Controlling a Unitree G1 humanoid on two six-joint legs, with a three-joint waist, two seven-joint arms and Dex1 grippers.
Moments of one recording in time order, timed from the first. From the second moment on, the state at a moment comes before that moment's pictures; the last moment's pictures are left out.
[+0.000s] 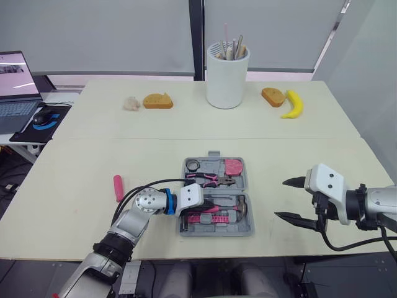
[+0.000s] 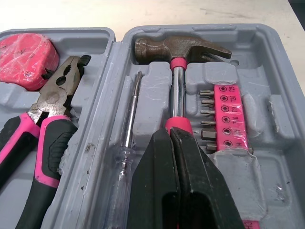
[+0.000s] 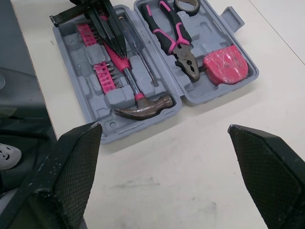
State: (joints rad) left arm -0.36 0.48 -0.40 0.31 0.00 -0.14 -1.06; right arm 0.02 -1.07 -0.18 -0.72 0.55 0.79 0.88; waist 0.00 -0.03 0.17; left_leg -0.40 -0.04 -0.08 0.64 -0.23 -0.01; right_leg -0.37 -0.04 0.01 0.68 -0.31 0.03
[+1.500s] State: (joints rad) left arm 0.08 1.15 0.58 0.44 -0.36 0.23 -1.23; right arm -0.06 -1.07 -0.28 -0.08 0.41 0.44 1.11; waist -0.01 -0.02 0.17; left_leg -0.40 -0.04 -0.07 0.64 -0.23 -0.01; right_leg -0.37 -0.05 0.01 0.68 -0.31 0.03
